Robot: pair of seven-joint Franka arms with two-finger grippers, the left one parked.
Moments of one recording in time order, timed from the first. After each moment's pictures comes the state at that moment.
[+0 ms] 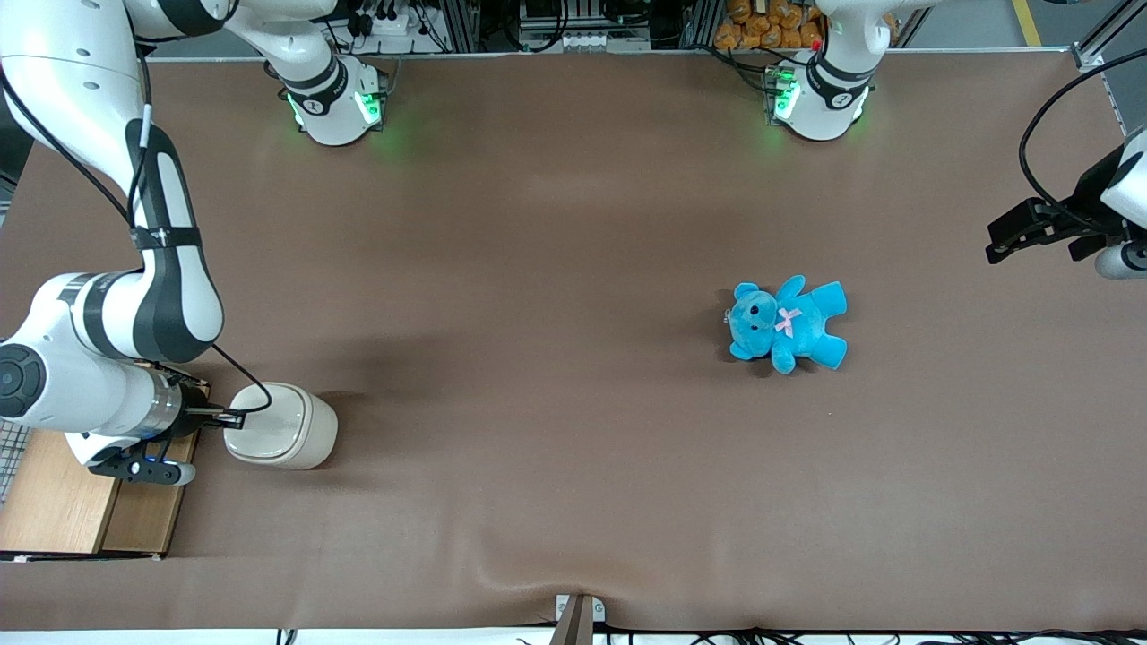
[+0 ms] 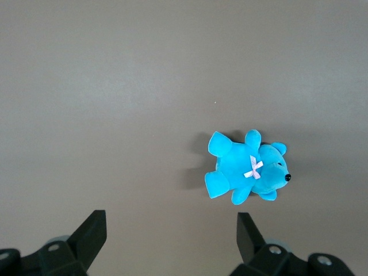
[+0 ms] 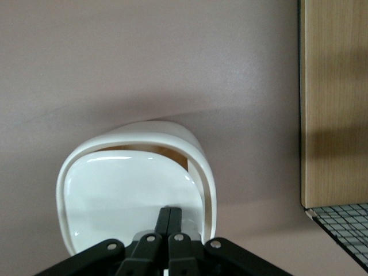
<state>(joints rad) 0.03 0.62 -0.06 -1.40 0.06 1.94 0.10</state>
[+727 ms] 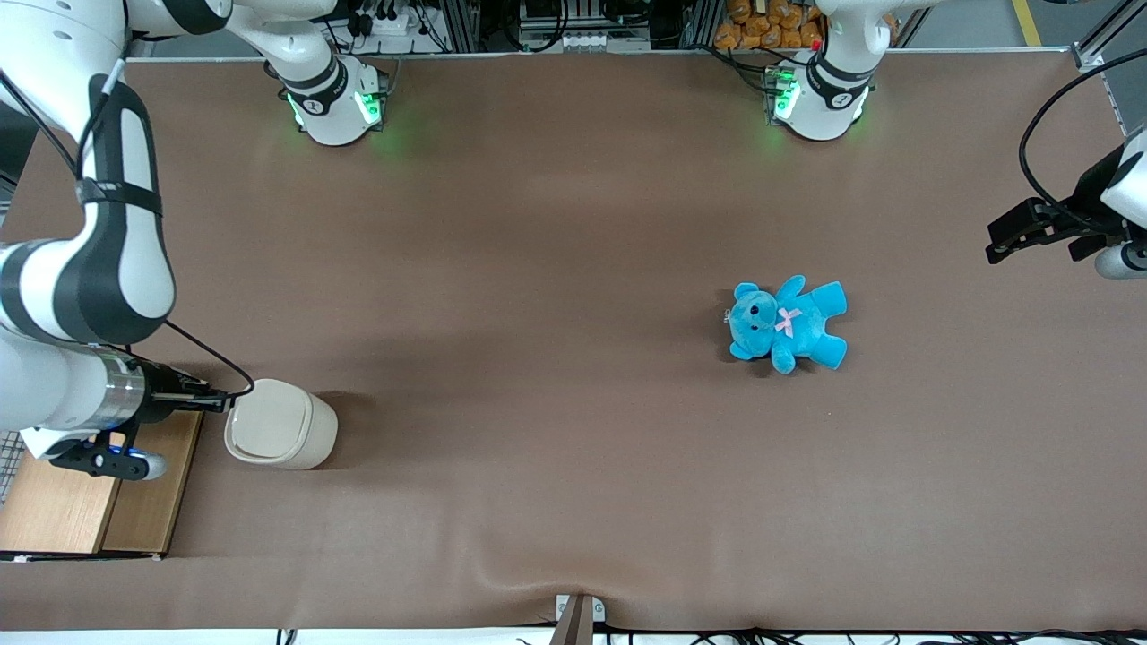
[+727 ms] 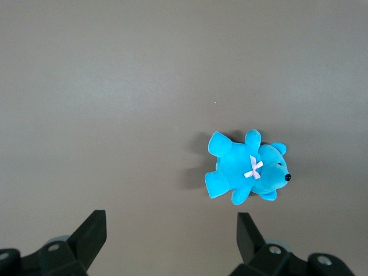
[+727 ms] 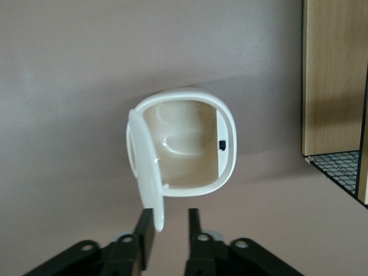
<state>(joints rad) 0.04 0.61 -0.06 -1.15 0.12 1.60 0.15</state>
